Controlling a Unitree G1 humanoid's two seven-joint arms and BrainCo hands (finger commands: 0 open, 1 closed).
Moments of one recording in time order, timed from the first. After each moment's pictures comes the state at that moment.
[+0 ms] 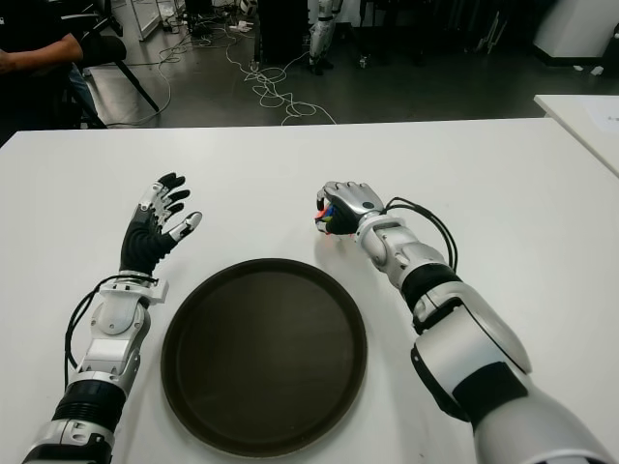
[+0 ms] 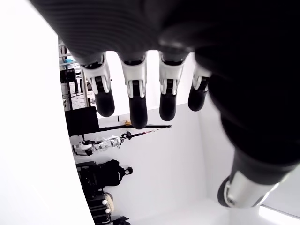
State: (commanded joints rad) left arm -0.29 0.06 0.07 0.54 0.04 -0.50 -0.01; right arm -0.91 -0.20 0.59 1.24 -0.74 -0.30 -0.26
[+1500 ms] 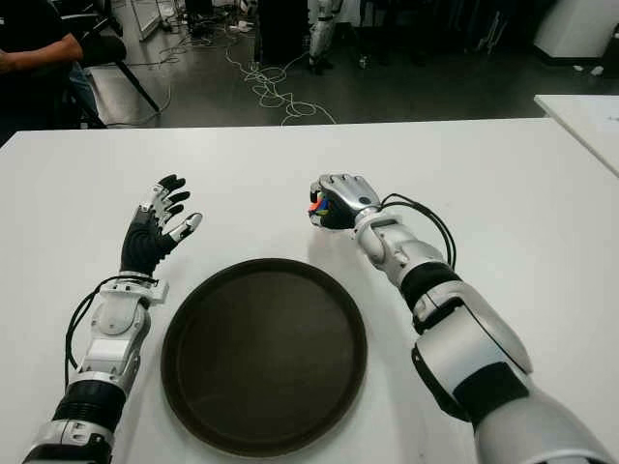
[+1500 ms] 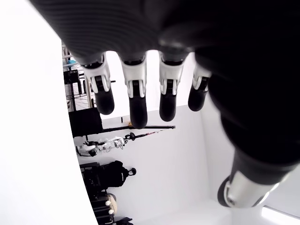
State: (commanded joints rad) left arm -0.30 0.06 0.07 0.57 0.03 -0.51 -0.02; right arm -0.90 -0.21 0.57 1.19 -0.73 -0.33 -0.31
